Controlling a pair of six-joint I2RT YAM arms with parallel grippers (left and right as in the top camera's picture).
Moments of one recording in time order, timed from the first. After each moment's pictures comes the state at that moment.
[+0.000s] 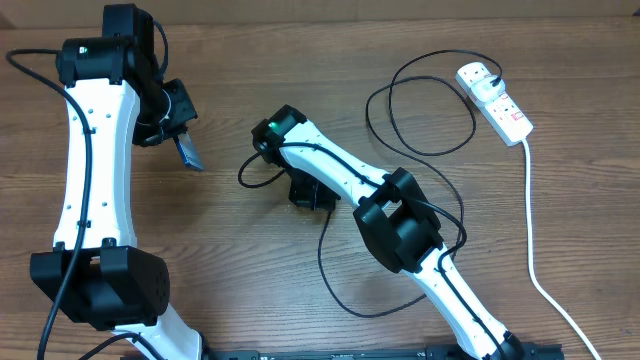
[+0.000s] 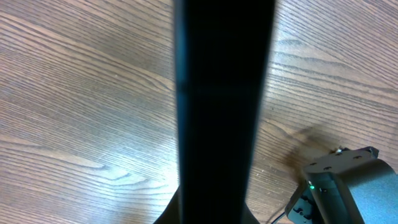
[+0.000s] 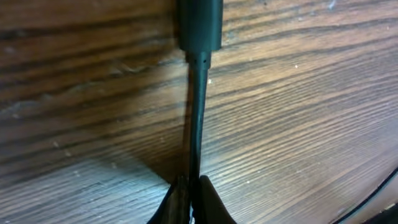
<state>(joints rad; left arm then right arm) 0.05 1.86 1.94 -1.45 0.03 -0.39 0.77 2.58 2.25 -1.64 0.14 0.93</state>
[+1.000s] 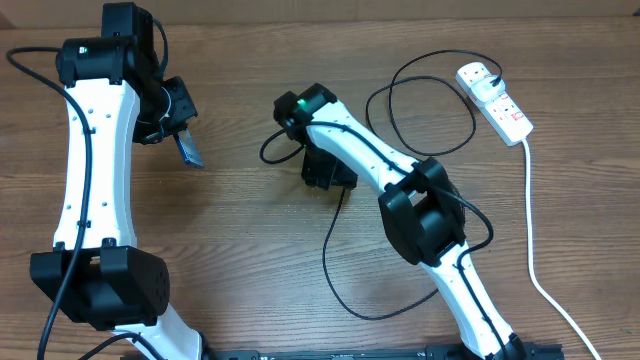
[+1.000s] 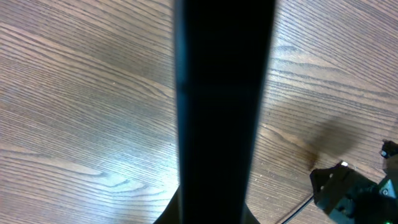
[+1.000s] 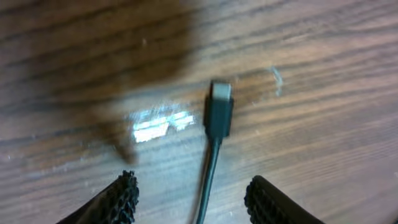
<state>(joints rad) 0.05 1.86 1.94 -1.43 0.03 -0.39 0.66 2.49 2.18 -1.51 0.10 0.85</state>
